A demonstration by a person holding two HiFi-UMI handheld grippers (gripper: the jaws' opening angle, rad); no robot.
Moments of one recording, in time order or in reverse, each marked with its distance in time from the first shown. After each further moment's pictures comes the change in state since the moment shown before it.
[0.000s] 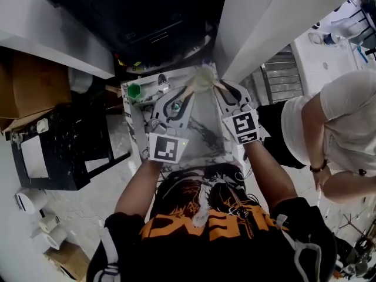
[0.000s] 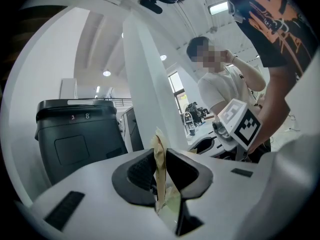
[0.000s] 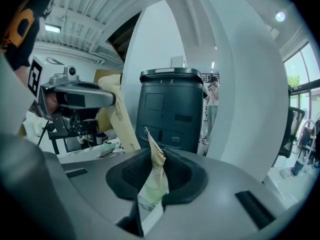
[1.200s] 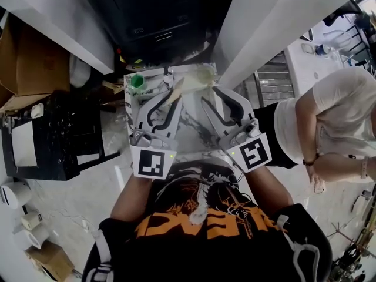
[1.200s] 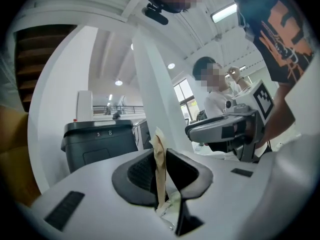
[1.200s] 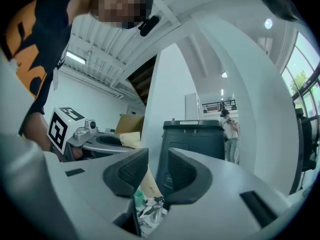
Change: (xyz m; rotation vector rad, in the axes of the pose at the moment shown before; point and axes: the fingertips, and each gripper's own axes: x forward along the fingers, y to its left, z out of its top) left arm -0.110 0.017 0.060 0.007 -0.062 0.119; right arm -0.102 0.102 0.171 0.031 -0.452 0.152
